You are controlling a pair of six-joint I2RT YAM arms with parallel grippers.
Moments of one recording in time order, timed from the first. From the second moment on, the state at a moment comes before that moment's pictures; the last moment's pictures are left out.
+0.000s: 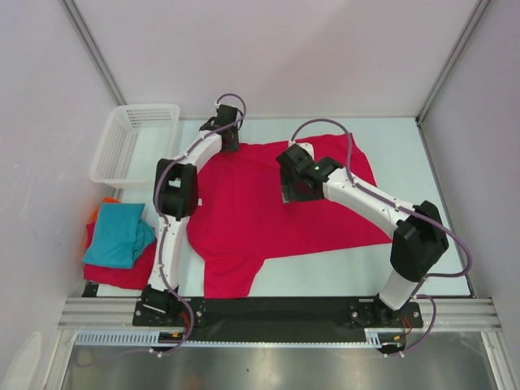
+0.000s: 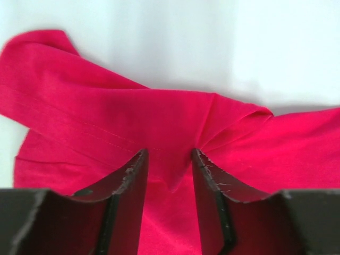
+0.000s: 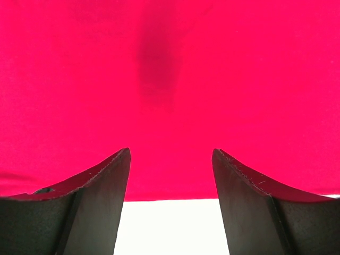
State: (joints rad) left arm -0.29 2.45 2.11 -0.53 -0.23 -0.26; right arm 0.74 1.70 1.45 -0.82 0.33 0.55
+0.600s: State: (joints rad) left arm -0.30 2.46 2.09 -0.53 -0.21 -0.27; right arm 0.74 1.73 1.46 -0.82 0.33 0.55
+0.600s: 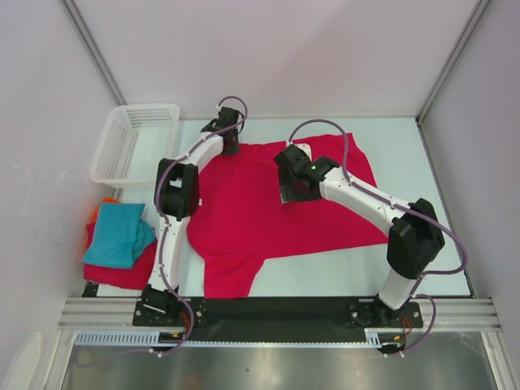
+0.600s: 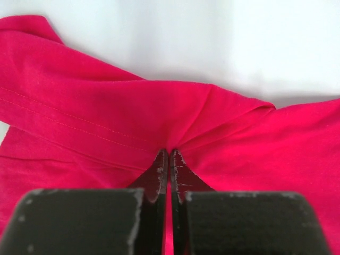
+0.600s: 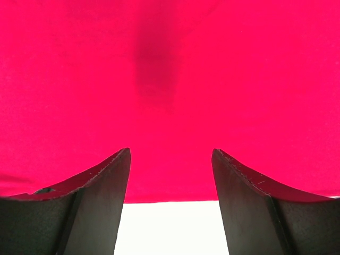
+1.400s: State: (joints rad) left arm -0.31 2.46 2.22 -0.50 -0.54 -0.32; right arm 0.79 1.74 1.47 -0.85 0.32 0.54
